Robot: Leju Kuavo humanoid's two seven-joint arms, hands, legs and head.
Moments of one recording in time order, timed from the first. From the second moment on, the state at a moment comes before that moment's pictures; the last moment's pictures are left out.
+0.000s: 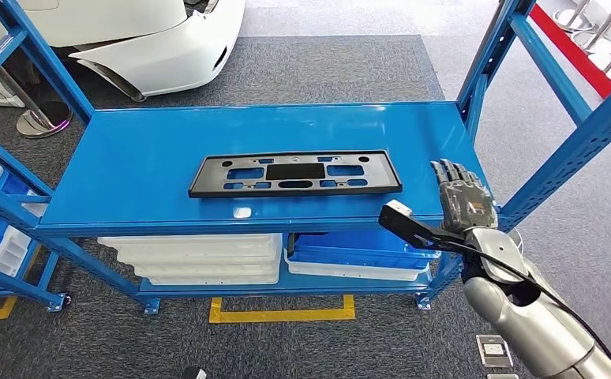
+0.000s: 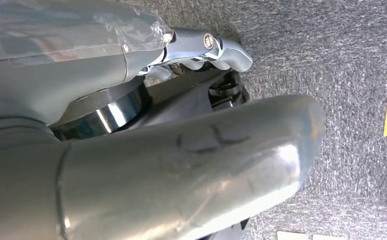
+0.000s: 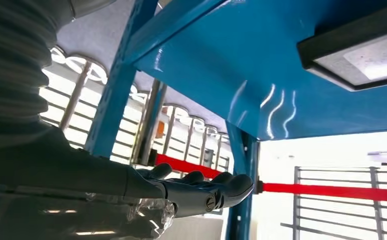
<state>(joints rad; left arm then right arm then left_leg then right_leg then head) -0.15 0.01 -1.16 -0.27 1.24 0.02 -0.21 -0.38 -0.52 0.53 -1.50 1.00 0.13 0.51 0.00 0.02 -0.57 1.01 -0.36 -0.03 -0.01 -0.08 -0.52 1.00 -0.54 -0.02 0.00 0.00</state>
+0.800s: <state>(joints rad) -0.19 0.01 -1.16 -0.27 1.20 0.05 -0.19 -0.59 -0.40 0.76 -1.10 0.92 -0.07 0.24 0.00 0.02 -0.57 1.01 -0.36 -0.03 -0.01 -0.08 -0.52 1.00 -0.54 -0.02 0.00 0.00</state>
